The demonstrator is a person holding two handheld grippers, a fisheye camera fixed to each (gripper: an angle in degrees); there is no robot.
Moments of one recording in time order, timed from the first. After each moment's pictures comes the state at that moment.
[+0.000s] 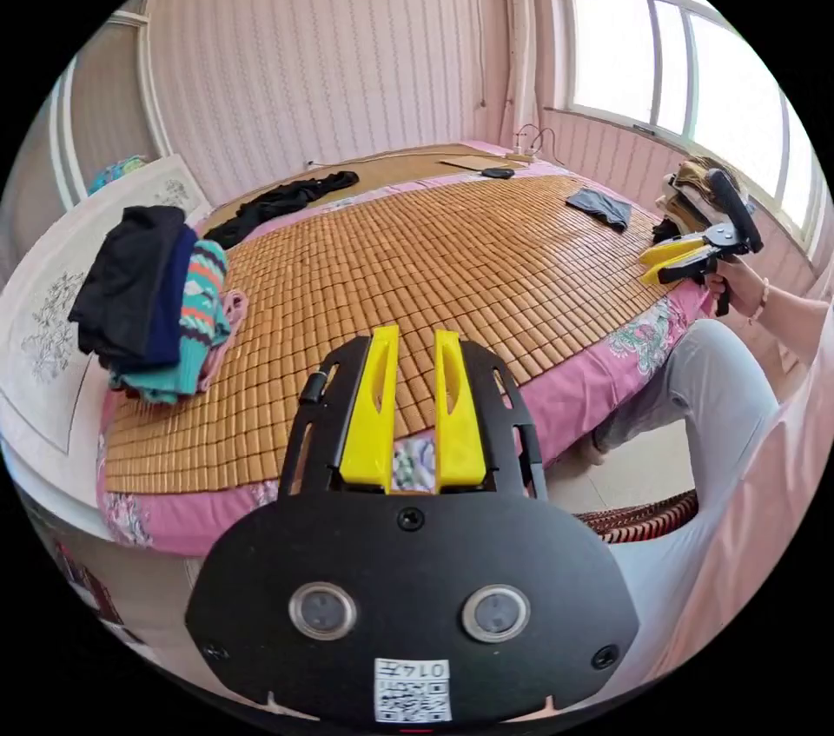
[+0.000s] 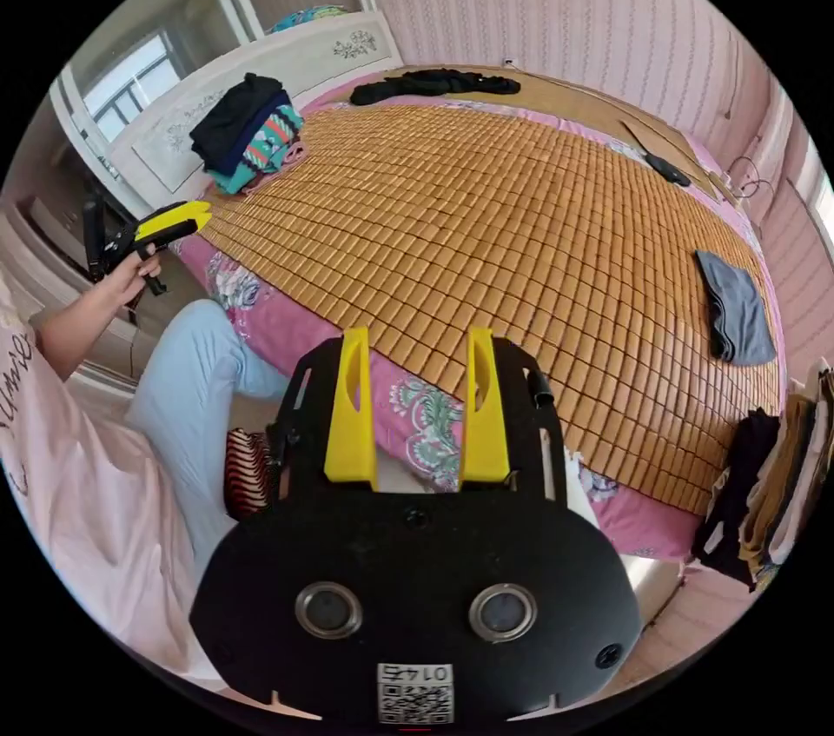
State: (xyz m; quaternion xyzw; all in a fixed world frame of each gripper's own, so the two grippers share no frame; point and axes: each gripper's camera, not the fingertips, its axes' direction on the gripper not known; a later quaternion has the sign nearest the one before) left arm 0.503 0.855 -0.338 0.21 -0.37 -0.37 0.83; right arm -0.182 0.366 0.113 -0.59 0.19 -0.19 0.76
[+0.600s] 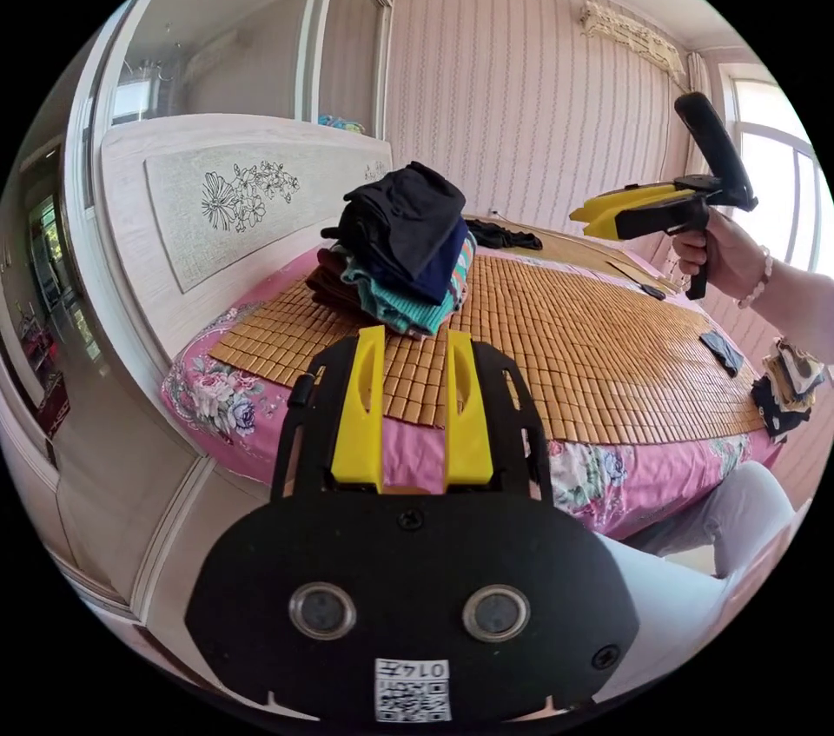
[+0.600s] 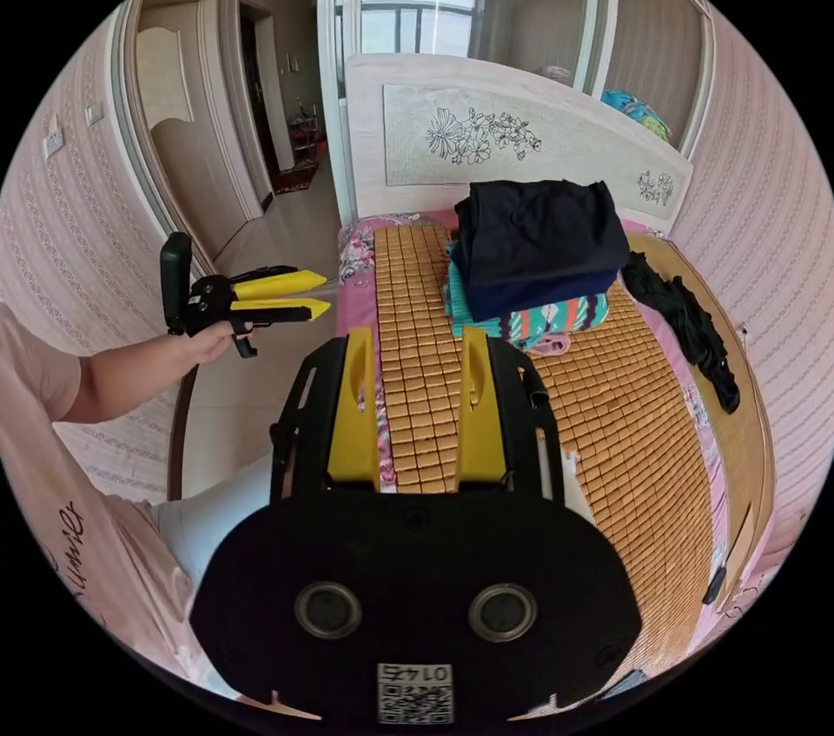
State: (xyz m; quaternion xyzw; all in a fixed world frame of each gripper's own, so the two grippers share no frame) left arm 0.571 1.118 -0.406 0.33 -0.46 -0.52 0.64; right arm -0.400 0.538 0.410 -0.58 -0.13 -0.39 0.70
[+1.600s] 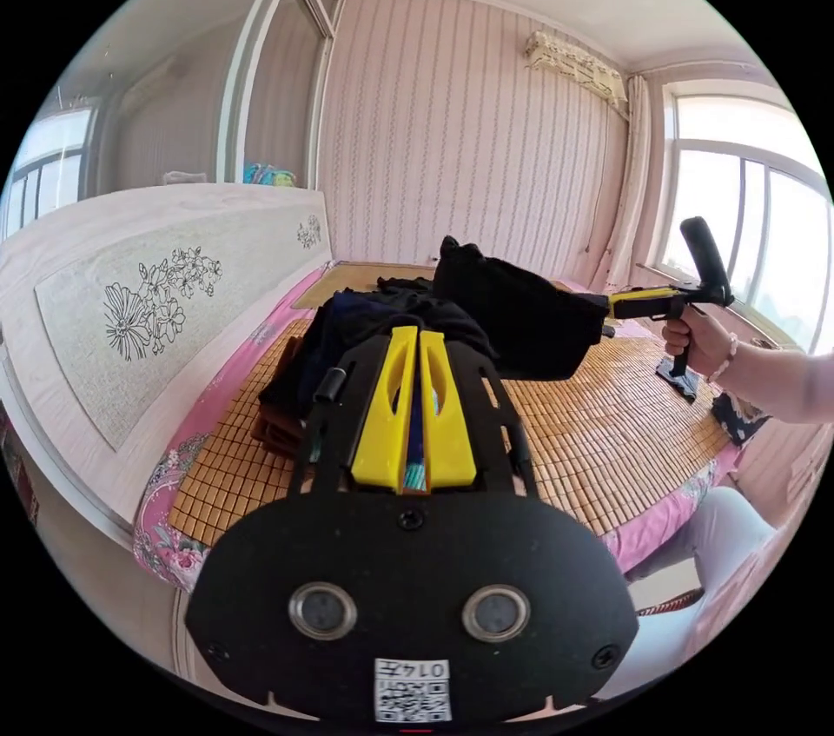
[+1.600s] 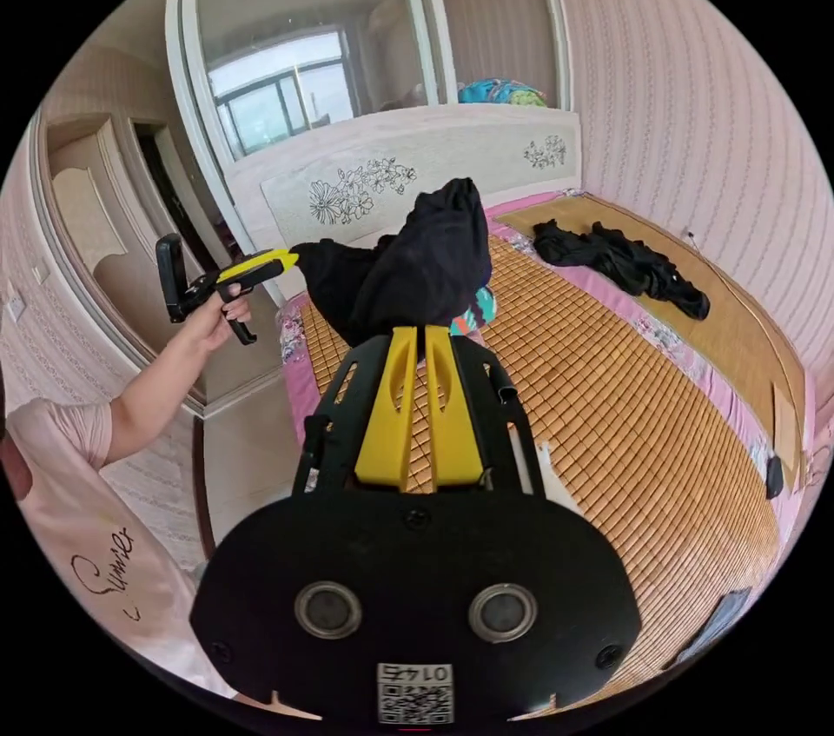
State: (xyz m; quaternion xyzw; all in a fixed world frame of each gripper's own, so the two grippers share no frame) left arm 0.505 1.132 -0.528 0.39 -0.43 -0.40 0.71; right arm -0.215 0.420 0.512 -0.52 -0.02 -0.24 0.82
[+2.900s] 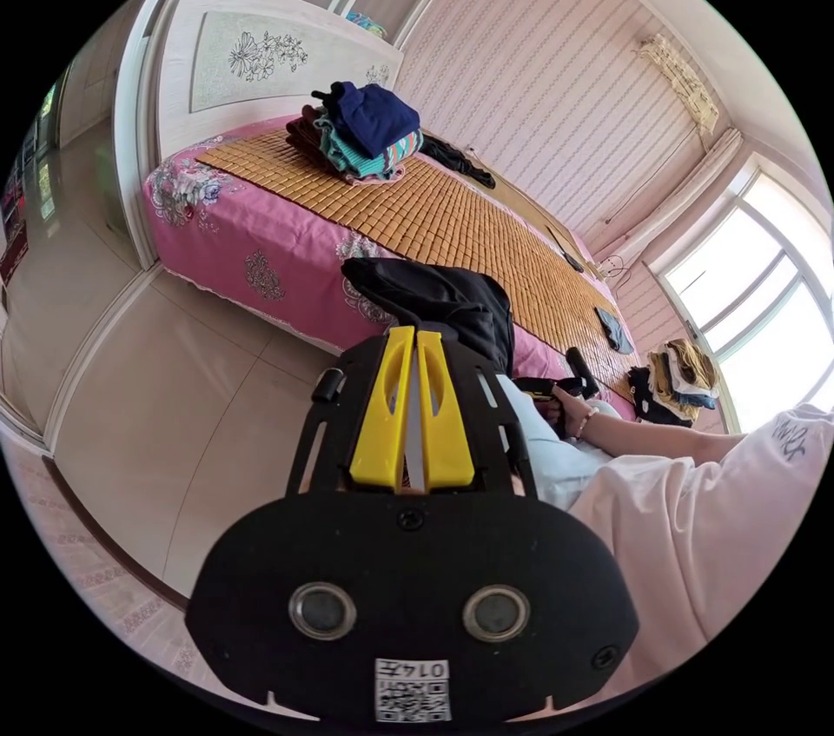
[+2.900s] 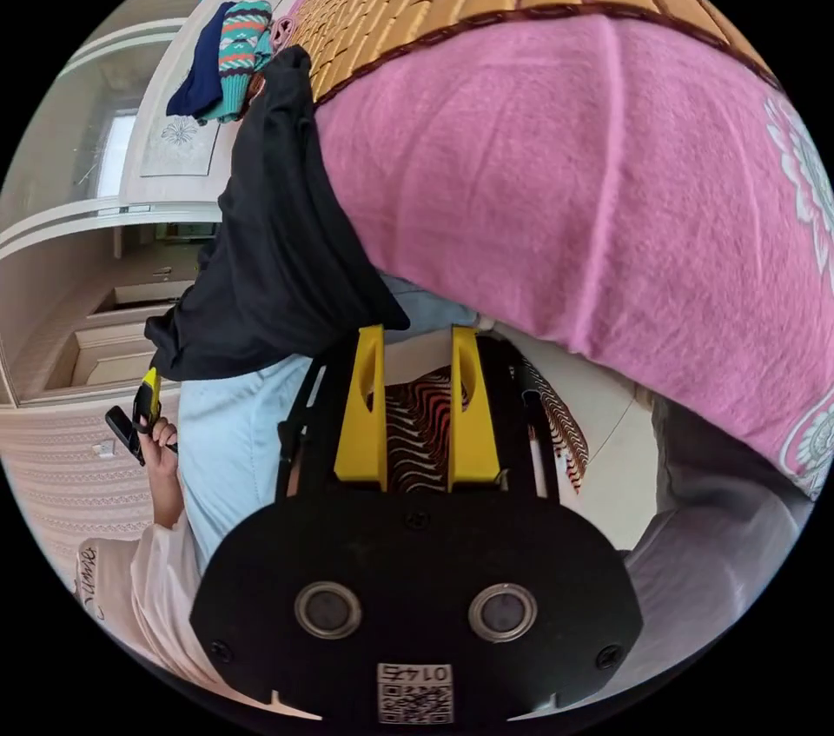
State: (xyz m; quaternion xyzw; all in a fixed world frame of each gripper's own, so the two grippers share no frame) left arm 0.786 1.118 -0.295 0.35 -0.24 -0.63 0.65; right arm 0.179 0.524 0.330 -0.69 0.12 0.16 0.69
